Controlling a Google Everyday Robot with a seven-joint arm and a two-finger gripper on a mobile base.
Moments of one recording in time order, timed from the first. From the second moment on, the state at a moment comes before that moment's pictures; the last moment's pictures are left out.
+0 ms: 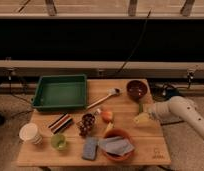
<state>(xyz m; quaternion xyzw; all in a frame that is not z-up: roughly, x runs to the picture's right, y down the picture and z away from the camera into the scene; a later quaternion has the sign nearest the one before) 0.242 0.161 0.837 -0.25 -0.15 0.48 0.83</state>
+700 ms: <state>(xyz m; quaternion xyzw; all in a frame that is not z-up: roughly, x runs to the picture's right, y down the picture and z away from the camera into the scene) 0.249 0.178 0.849 -0.23 -0.12 0.50 0.82</state>
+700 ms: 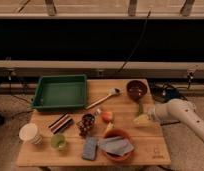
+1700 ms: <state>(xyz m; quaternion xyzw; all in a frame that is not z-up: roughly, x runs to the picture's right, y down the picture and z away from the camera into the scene) 0.240 0.171 0.877 -0.18 -0.10 0.52 0.83</state>
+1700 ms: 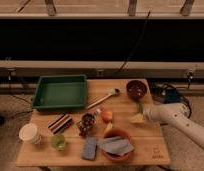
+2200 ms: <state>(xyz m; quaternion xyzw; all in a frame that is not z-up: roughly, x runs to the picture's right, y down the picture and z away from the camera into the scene) 0.243 0.172 0.881 -0.16 -0.08 0.52 0.84</state>
